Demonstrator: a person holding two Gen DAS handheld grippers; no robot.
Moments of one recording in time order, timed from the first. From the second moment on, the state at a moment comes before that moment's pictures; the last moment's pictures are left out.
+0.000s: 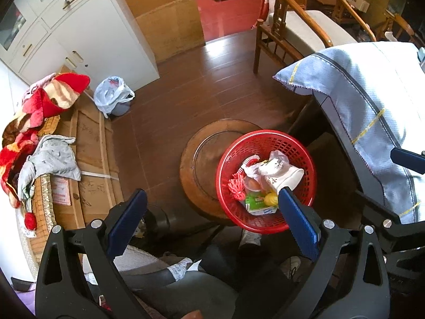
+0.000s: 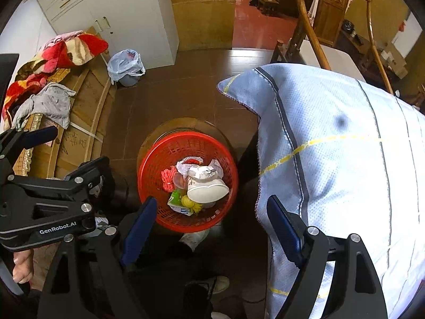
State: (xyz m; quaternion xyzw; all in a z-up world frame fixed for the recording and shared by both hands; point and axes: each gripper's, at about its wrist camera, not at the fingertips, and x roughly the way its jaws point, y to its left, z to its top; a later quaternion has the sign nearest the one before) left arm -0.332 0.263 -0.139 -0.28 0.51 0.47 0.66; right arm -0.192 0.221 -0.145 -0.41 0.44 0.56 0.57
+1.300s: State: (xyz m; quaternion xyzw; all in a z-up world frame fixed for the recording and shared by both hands) left arm -0.326 0.265 -0.141 -0.29 0.51 0.46 0.67; right arm -0.191 0.223 -0.149 -0.41 0.44 0.55 0.58
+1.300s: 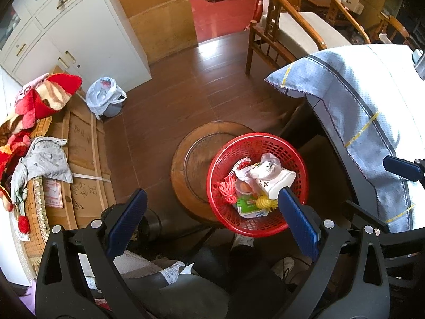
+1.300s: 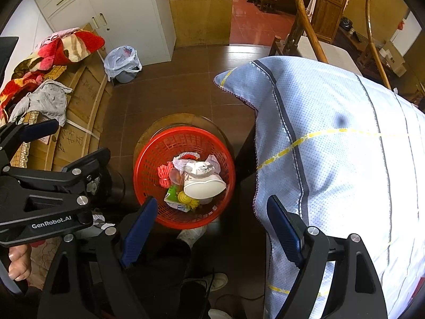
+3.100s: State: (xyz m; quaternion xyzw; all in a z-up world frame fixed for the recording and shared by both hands) left arm -0.327 0.276 -0.156 -0.29 0.53 0.45 0.66; right arm -0.190 0.227 -0.163 -0.42 0.46 0.54 0.57
